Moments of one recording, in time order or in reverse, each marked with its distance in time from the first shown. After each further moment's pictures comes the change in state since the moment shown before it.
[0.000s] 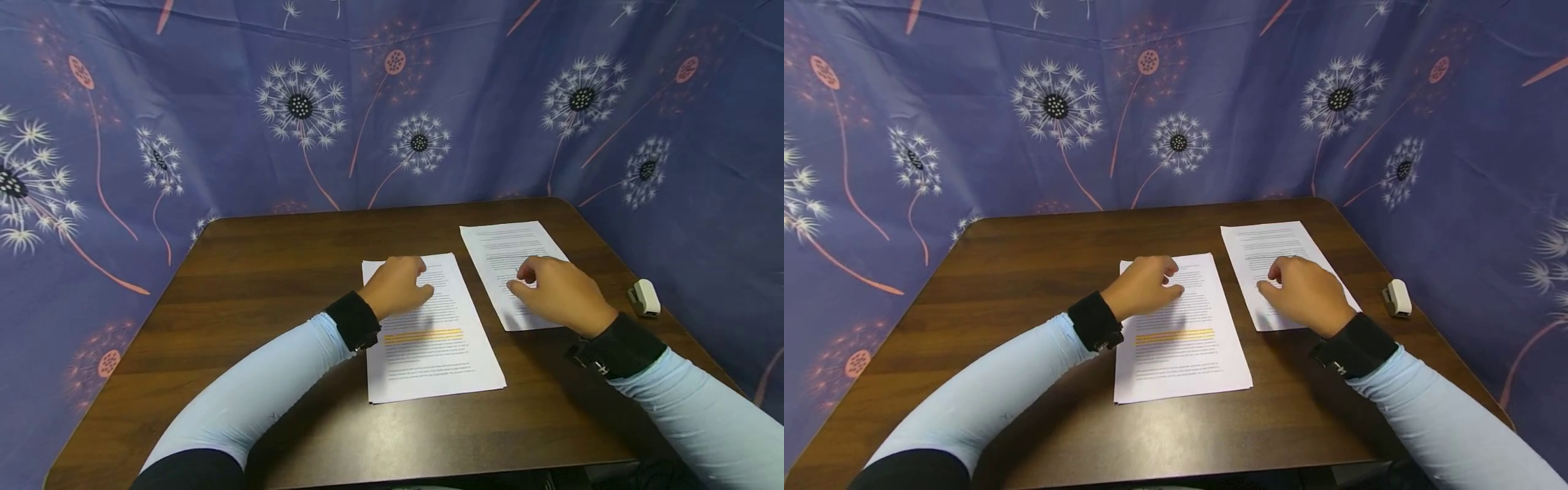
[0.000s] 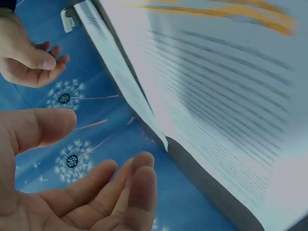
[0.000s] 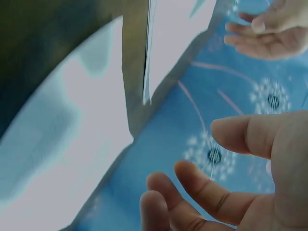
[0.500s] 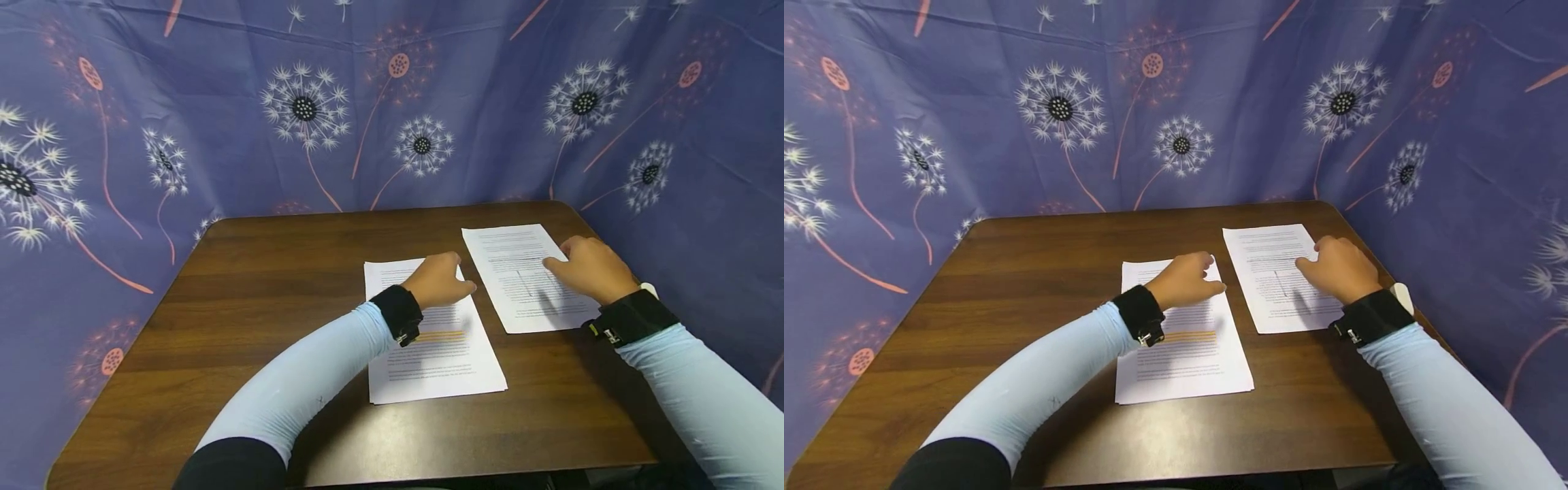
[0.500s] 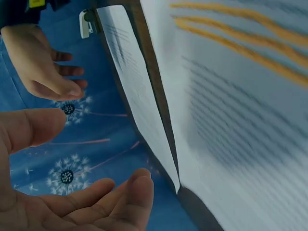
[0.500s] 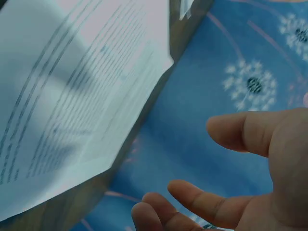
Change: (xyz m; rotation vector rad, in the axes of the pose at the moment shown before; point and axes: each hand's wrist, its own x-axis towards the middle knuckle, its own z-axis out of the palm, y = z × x) left_hand 0.037 0.042 0.020 -0.155 -0.110 -0.015; right_hand 0.038 0.070 -0.015 0.015 0.012 0.136
